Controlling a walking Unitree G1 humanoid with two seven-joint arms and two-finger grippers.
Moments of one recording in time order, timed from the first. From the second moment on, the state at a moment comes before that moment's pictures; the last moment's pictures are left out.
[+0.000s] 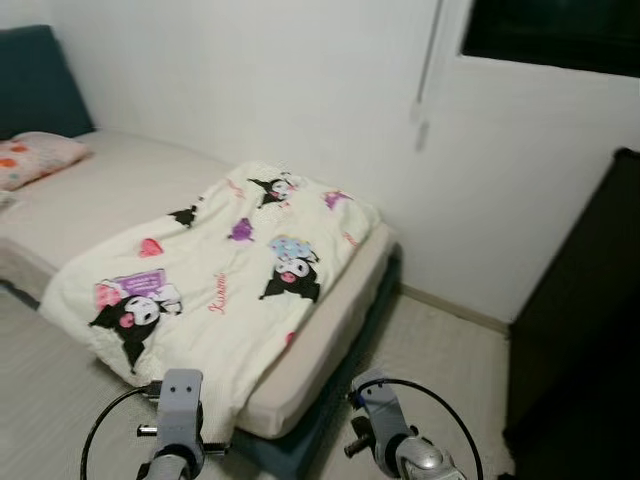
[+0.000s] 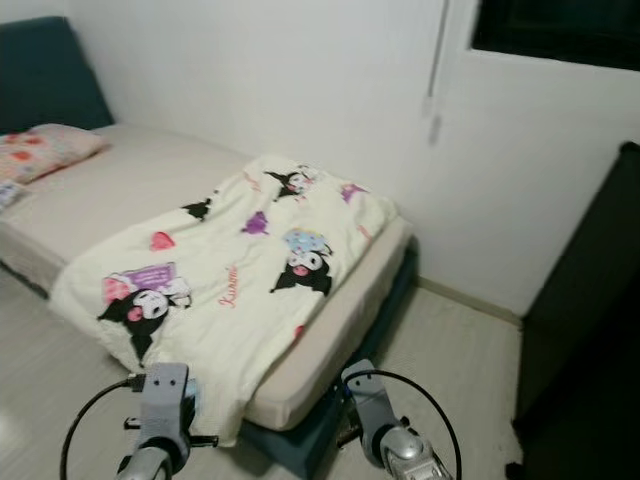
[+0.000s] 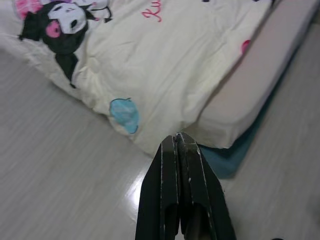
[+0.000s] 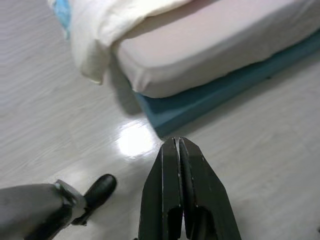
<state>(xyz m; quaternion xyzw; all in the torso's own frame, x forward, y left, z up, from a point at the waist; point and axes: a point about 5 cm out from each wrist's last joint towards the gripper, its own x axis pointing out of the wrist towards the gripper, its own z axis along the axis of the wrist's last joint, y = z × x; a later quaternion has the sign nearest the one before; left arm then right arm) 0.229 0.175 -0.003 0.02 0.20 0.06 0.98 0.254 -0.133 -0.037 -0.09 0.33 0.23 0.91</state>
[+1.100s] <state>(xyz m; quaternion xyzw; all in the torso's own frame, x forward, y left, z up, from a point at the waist) 0.230 0.151 0.001 0.01 0.20 0.00 0.98 0.262 -0.135 -0.027 -0.09 0.29 0.23 0.92</state>
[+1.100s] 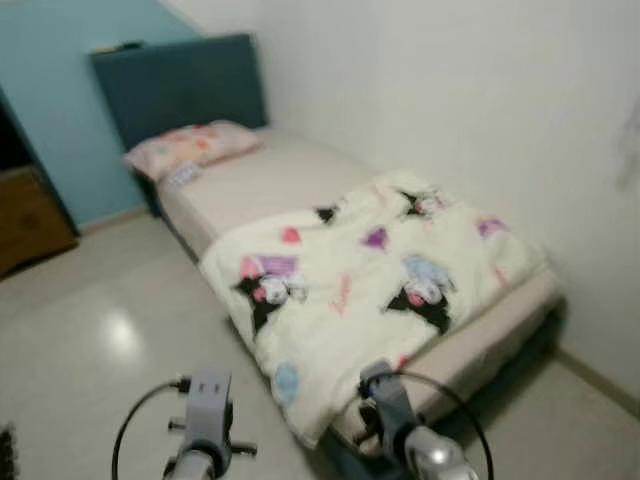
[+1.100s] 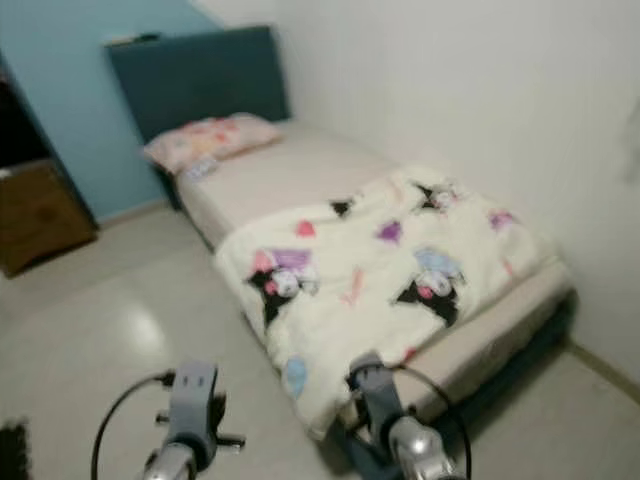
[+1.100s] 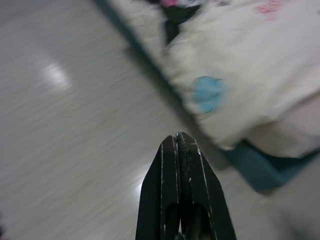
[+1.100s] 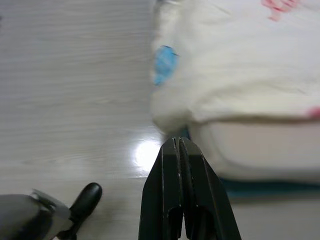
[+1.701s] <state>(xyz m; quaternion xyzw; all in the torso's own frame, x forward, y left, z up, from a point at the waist) 0.236 0.159 0.005 0.01 0.20 0.03 0.98 0.262 -0.133 -0.027 -0.09 0.29 0.23 0.92</state>
